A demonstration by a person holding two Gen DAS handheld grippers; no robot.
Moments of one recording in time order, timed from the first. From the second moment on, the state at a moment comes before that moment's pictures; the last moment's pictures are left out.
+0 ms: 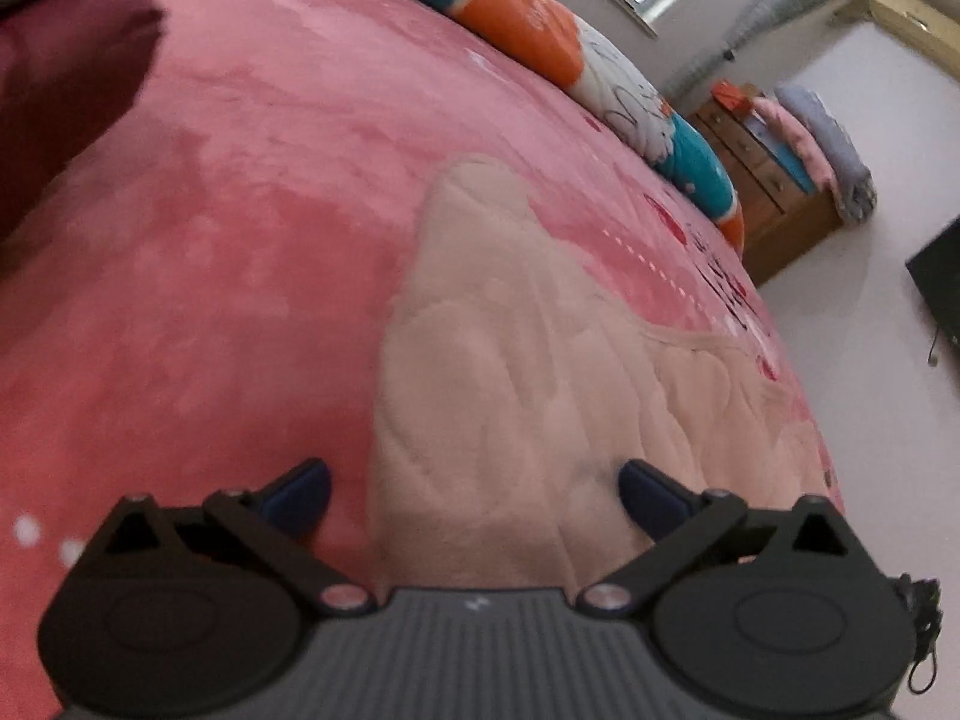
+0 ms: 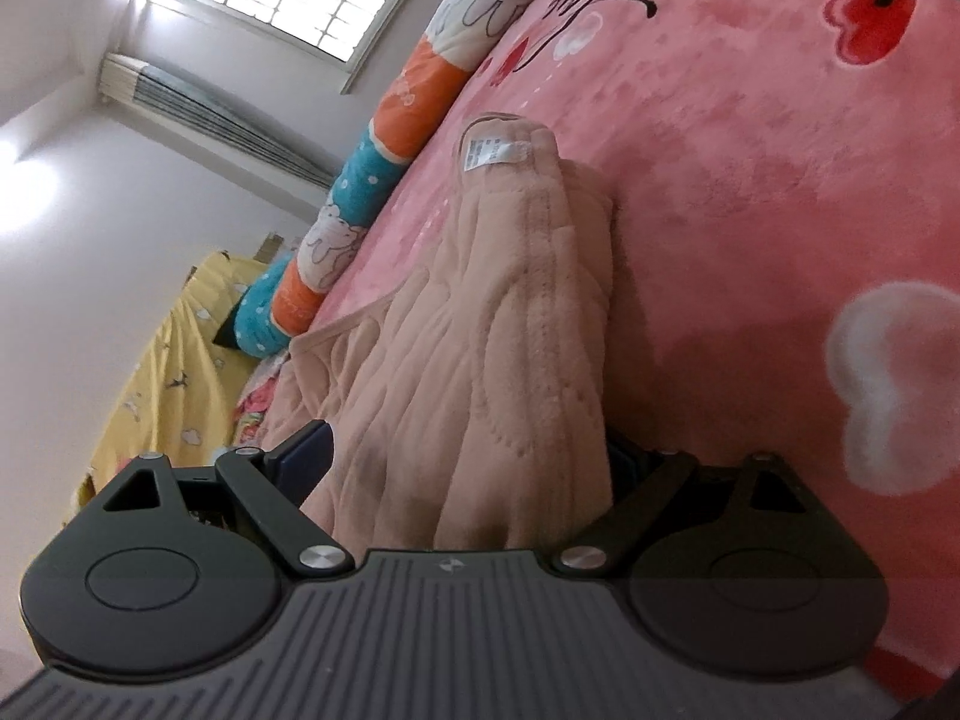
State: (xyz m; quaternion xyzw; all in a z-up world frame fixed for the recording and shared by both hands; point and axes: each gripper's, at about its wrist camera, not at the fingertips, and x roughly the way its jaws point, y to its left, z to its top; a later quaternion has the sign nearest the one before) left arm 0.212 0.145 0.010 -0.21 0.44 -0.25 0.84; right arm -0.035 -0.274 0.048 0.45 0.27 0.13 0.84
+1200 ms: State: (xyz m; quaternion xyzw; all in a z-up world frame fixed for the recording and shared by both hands) left arm 0.154 0.090 0.092 -0.18 0.39 -0.18 0.88; right arm -0.097 -0.232 0.102 0.33 0.21 -0.01 0.92
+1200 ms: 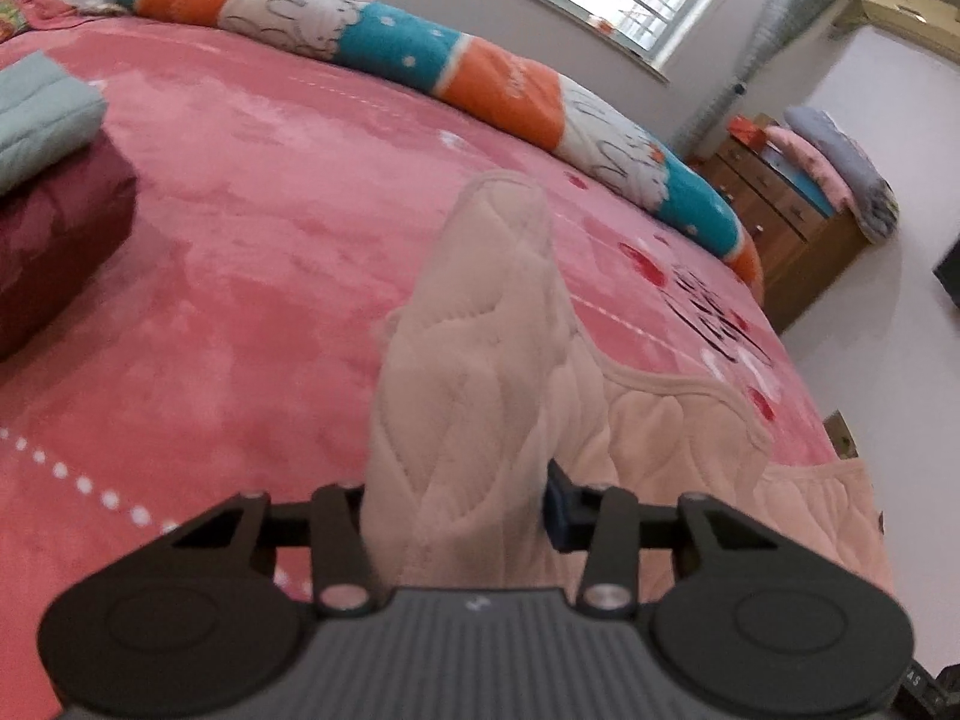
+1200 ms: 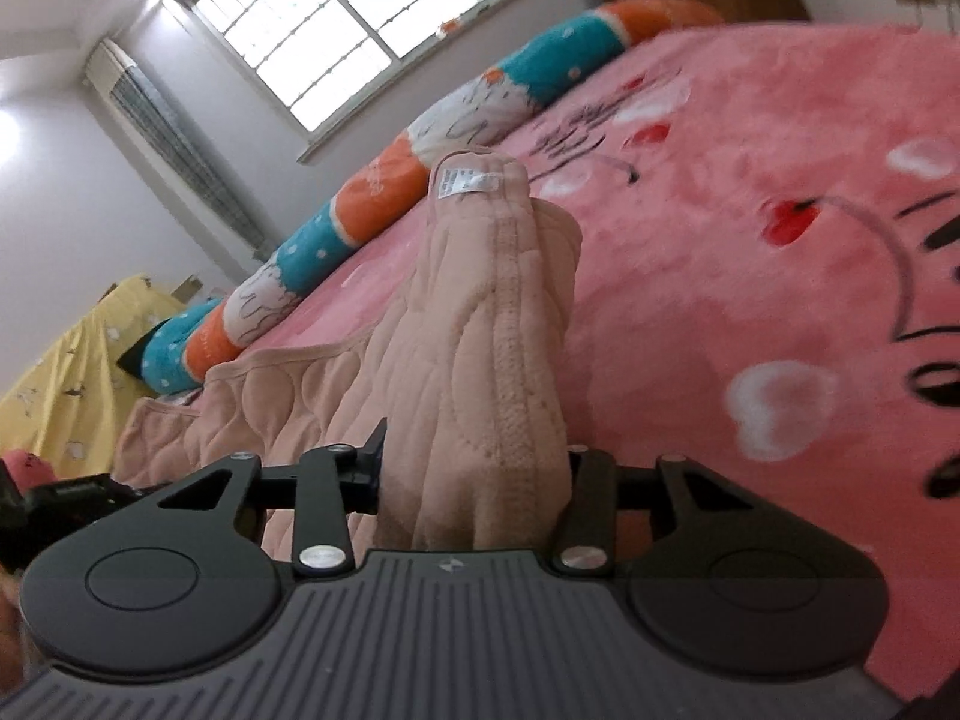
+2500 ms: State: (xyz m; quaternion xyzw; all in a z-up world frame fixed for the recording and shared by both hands) left arm 0.078 -0.247 0.058 -0.07 0.41 -0.37 0.83; right arm -0.332 -0.462 0.087 0.30 0.08 -0.41 0.86
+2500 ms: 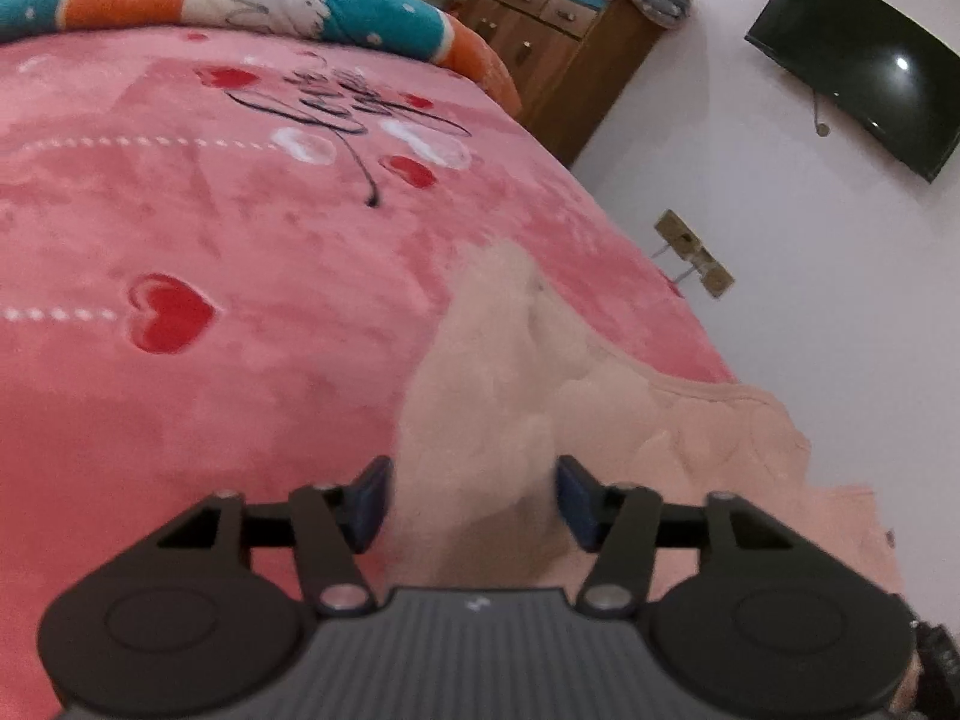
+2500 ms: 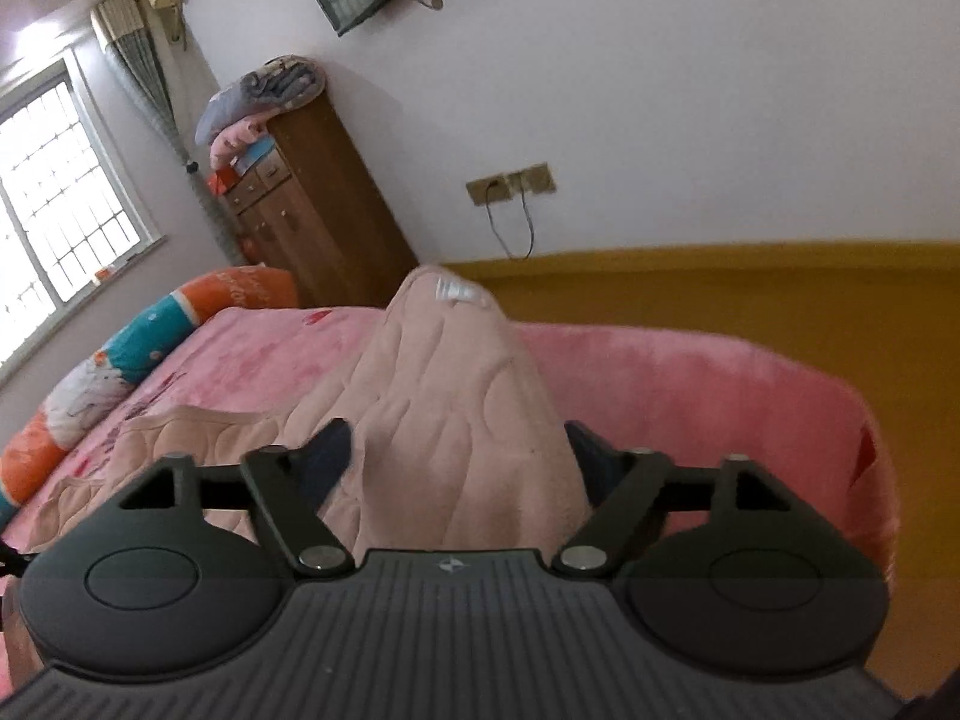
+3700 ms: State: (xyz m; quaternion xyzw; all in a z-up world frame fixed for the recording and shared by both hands) left arm -0.004 -0.373 0.020 0.14 0.19 -0.40 0.89; right arm -0.237 -0.500 0.053 0.12 0.21 -0.39 0.89
